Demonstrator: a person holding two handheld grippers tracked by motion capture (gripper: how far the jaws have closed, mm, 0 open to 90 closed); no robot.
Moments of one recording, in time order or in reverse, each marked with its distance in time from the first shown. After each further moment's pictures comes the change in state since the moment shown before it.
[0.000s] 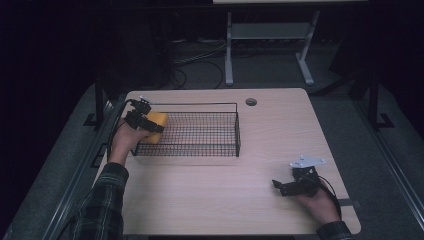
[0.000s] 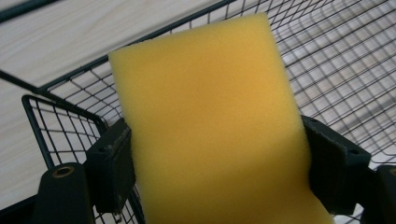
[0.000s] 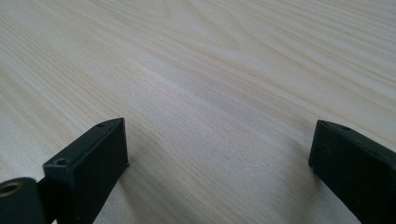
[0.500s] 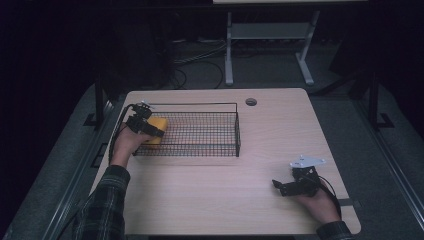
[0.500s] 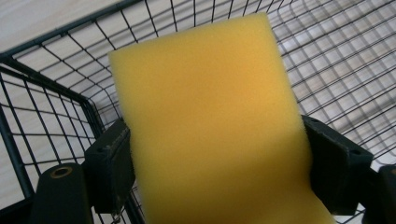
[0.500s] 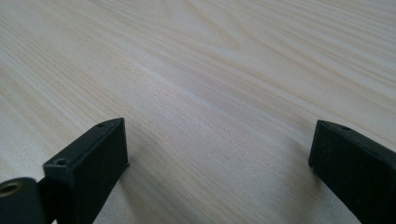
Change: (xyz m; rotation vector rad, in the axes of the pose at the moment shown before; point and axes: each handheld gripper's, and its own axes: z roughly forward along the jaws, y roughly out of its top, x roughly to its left) left arm 0.000 -0.009 0.015 0.041 -0.008 -0.019; right arm 0.000 0.000 0.000 0.000 0.000 0.000
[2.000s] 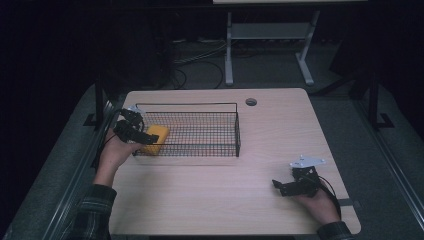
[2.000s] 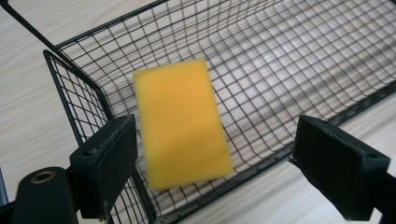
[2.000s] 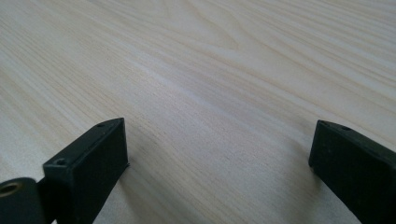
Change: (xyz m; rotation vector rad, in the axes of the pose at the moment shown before) left arm -0.030 -0.034 -0.065 -0.140 0.020 0.049; right arm 0.000 0.000 0.000 0.000 -0.002 0.002
